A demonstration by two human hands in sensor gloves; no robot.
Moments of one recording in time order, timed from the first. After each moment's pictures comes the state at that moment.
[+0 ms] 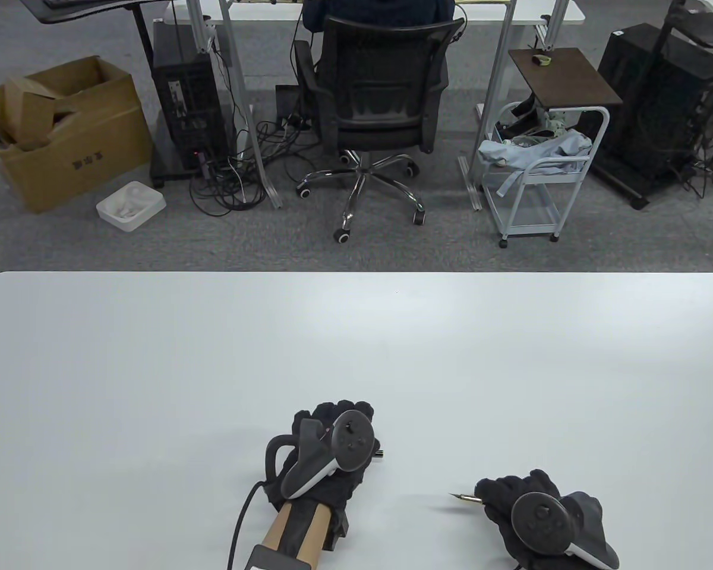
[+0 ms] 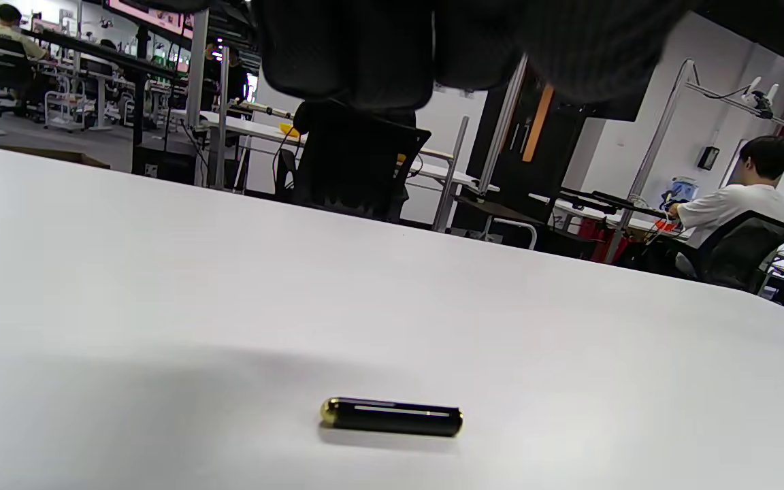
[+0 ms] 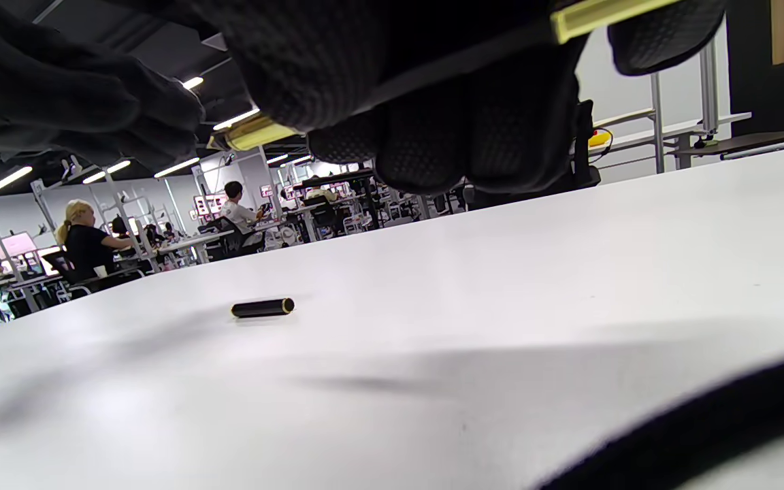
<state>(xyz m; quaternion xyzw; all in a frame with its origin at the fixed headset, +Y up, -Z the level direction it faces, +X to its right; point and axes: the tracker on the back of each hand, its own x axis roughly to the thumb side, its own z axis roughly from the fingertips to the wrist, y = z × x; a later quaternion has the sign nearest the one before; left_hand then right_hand) -0.075 -0.663 -0.299 -0.02 -0.10 0.09 0.99 0.210 -0.715 -0.242 0.18 0.00 0.97 0.14</state>
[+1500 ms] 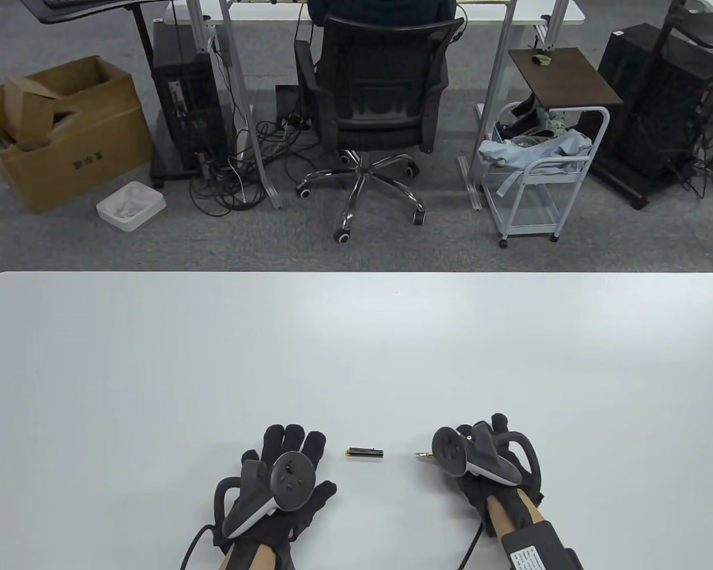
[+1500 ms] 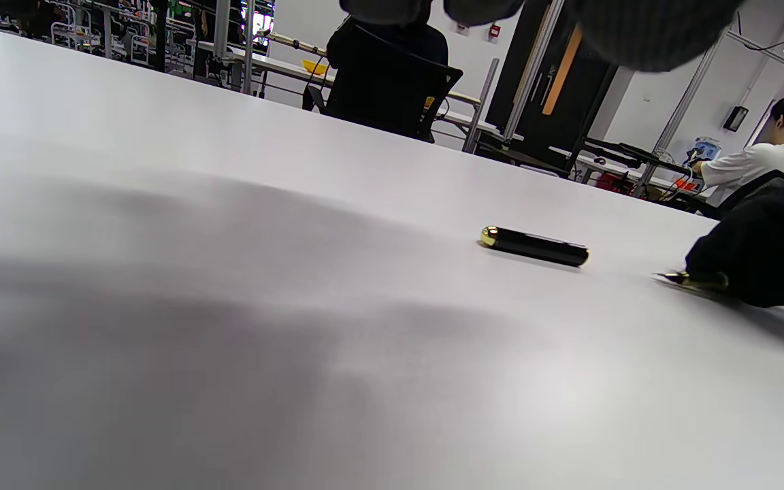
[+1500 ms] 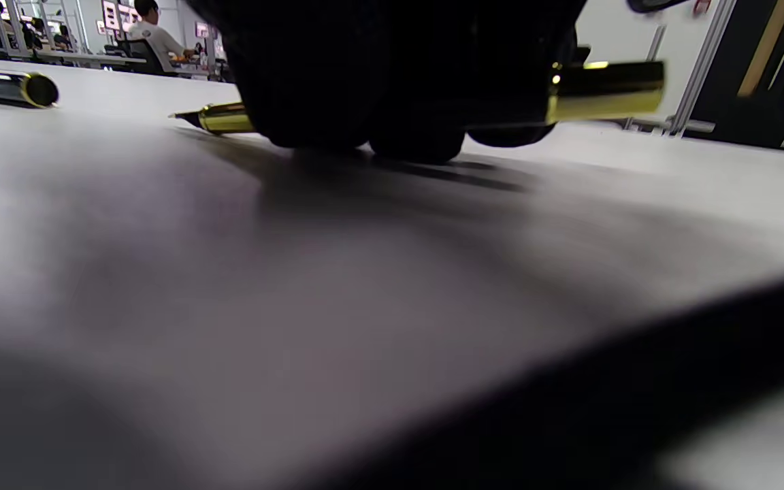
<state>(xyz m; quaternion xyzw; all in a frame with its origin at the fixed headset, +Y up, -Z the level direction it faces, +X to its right) -0.138 -0.726 -0.278 -0.09 -0.09 0.12 0.98 0.147 -0.777 -0.348 0.13 0.04 0.99 -0.06</state>
